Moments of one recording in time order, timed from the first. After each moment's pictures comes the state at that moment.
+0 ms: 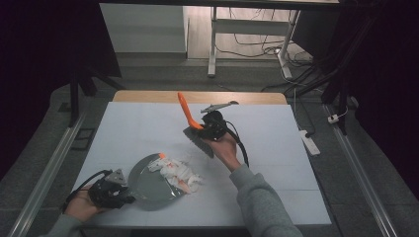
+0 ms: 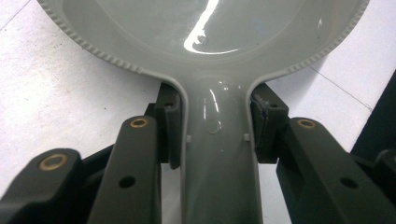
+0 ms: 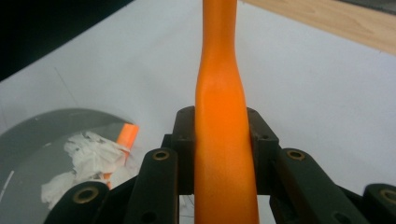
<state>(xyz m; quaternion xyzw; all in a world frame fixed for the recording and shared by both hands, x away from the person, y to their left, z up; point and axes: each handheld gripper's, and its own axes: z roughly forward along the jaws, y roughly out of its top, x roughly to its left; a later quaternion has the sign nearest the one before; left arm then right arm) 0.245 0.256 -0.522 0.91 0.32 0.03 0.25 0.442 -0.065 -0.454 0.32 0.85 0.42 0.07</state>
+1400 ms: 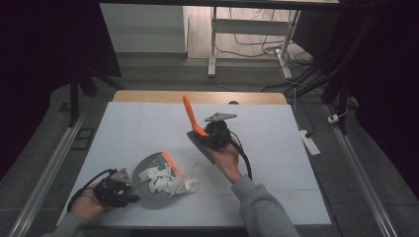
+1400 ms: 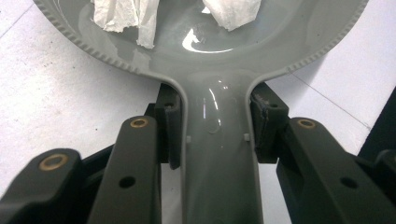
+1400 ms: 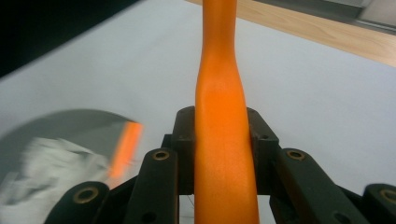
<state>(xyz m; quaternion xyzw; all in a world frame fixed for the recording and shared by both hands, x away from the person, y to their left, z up) 0.250 0.244 -0.522 0.91 0.32 0.03 0.24 0.408 -0.078 -0.456 0.34 0.82 0.44 0.12</state>
